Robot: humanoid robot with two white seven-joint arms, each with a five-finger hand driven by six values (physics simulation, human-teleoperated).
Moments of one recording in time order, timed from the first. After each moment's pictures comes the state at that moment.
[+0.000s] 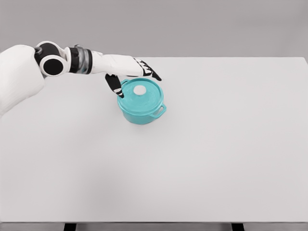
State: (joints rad) left arm -1.20 0.47 -1.25 -1.00 -0.13 -0.61 -0.49; right arm 0.00 0.00 0.15 0.11 0.07 -0.28 0.27
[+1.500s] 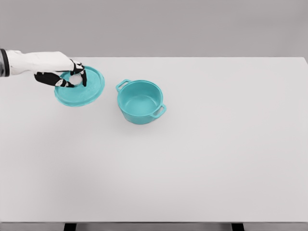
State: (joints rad) left arm -1.19 0.92 -1.27 -1.20 0.06 -0.61 -0.49; right arm 0.00 0.00 0.15 0.11 0.07 -0.28 0.27
